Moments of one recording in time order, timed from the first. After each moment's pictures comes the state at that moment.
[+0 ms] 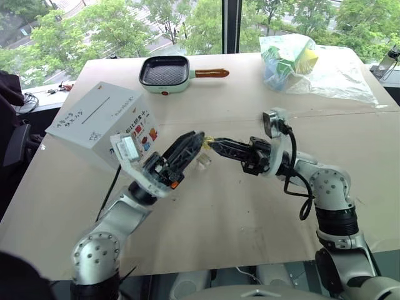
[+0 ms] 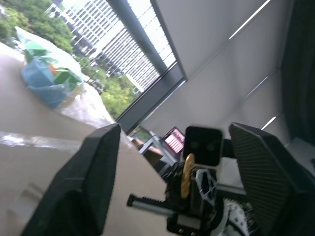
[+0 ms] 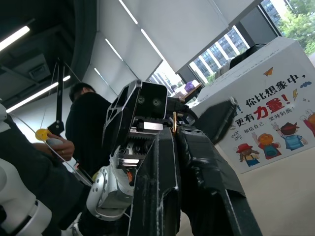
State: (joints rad) left arm -0.01 0.31 0.21 -0.61 -1.46 0.61 -0.31; right arm -0.50 -0.18 -0.01 -0.23 1.07 0.98 0.73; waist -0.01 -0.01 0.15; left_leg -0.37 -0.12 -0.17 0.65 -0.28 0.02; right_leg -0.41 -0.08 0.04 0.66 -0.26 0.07
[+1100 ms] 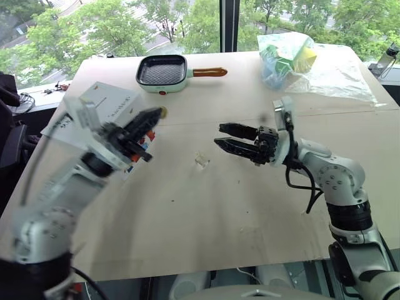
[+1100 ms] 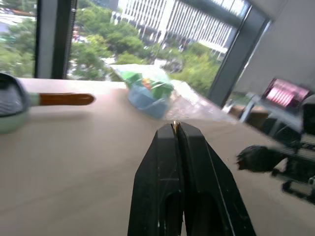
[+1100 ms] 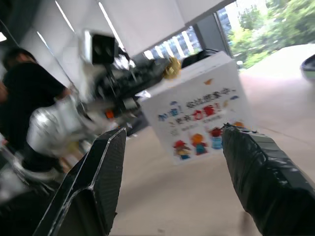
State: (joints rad) left arm -0.17 0.91 0.51 -0.44 -1.13 0.64 -0.36; right arm -0.59 -0.34 0.11 -0.19 0.71 0.62 0.82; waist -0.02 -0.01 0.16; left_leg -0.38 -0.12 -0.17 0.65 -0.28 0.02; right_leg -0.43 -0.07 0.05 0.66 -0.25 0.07
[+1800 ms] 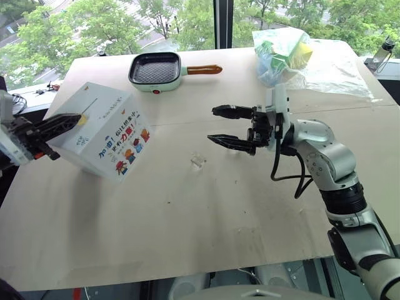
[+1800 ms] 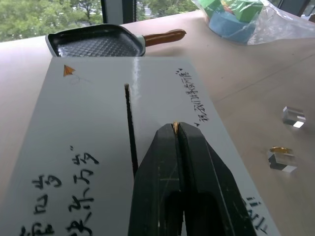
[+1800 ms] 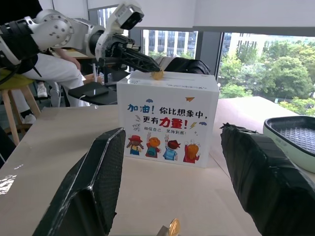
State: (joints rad) left arm -0.27 1.14 0.51 0.30 -0.72 0.50 -1.08; right arm -0.68 -0.34 0.17 -0.13 0.52 0.39 0.99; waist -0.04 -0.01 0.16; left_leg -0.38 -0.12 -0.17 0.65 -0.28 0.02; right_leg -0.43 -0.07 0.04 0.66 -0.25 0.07
